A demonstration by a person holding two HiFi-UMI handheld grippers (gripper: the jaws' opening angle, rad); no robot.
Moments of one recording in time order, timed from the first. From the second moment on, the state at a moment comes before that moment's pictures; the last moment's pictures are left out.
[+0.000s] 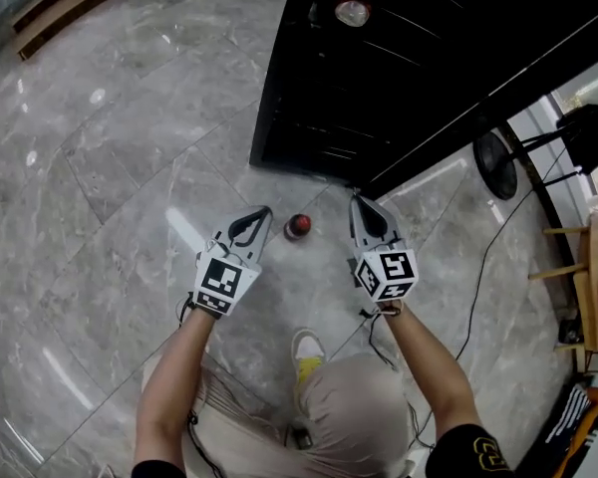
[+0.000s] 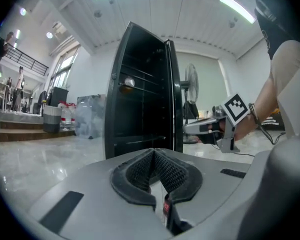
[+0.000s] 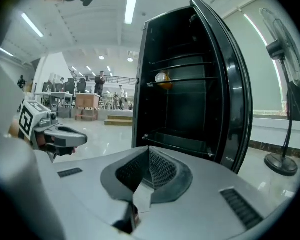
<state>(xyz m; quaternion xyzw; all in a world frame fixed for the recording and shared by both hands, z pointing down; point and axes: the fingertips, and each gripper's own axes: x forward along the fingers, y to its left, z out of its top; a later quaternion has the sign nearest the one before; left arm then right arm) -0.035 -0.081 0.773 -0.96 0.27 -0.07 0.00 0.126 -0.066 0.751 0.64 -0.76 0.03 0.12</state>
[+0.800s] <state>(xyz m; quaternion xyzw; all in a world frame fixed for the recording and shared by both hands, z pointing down) -0.015 -0.023 0.414 -0.94 0.33 -0.06 -0.09 0.146 -0.035 0.460 0.57 -0.79 0.02 0.21</state>
